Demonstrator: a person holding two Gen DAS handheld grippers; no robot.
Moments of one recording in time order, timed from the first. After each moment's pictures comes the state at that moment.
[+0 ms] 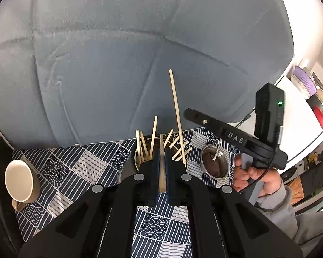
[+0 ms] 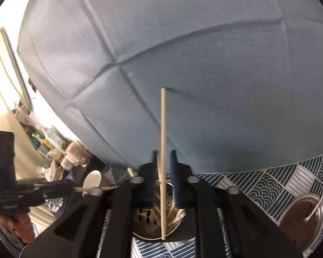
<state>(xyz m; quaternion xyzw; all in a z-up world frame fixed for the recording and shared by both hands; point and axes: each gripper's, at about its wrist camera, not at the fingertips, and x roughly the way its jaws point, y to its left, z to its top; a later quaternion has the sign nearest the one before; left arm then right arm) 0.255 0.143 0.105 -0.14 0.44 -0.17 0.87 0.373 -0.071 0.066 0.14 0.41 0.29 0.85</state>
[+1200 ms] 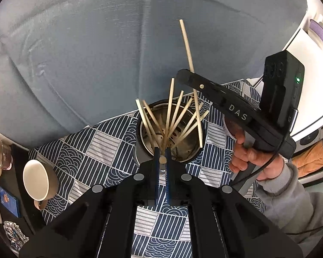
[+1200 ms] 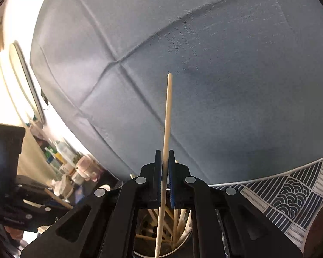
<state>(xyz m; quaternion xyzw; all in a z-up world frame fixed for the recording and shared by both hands) 0.274 0.108 0.078 -0.02 0.55 -0.15 0.82 0.366 -0.063 0.027 0.19 0.32 0.34 0.86</state>
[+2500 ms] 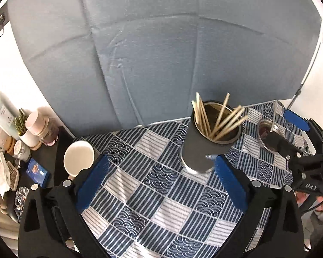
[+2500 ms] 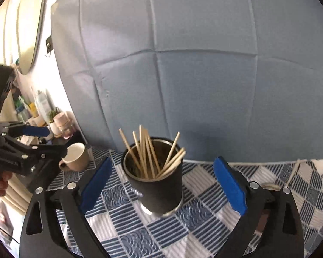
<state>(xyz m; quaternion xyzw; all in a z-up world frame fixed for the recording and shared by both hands) 0.190 0.139 0.096 0.01 0.46 0.00 0.89 0.234 -0.068 0.079 0.00 0.33 0.24 0.91</state>
